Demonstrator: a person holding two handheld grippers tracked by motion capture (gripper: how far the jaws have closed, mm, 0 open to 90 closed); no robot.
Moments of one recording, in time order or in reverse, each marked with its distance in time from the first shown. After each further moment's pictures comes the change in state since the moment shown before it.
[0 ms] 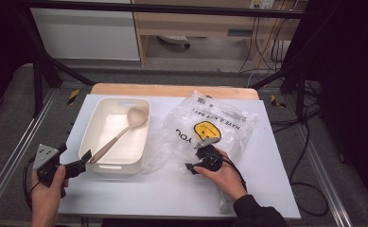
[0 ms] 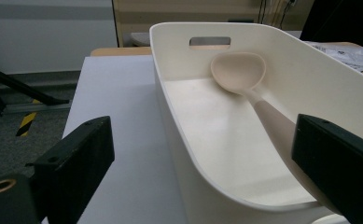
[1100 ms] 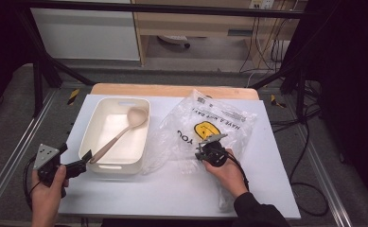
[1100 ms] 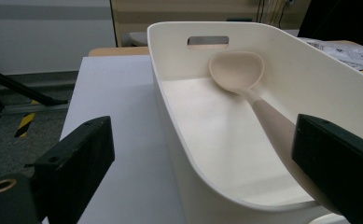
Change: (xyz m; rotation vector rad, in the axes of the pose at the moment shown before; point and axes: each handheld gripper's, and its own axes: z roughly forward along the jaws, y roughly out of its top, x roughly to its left) left arm -0.001 0.000 0.001 0.003 -0.009 0.005; right arm -0.020 -0.002 -0.004 -0.025 -0.041 0.053
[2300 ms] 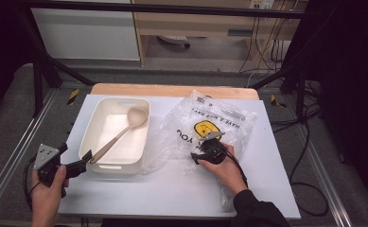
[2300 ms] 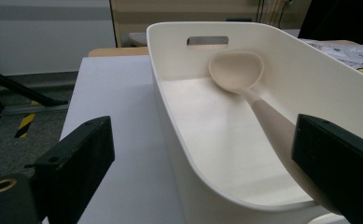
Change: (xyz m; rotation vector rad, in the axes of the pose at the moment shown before) left arm 0.000 0.000 0.000 -0.001 0.001 0.005; right arm -0.006 0.006 0.012 -0.025 -0.097 -0.003
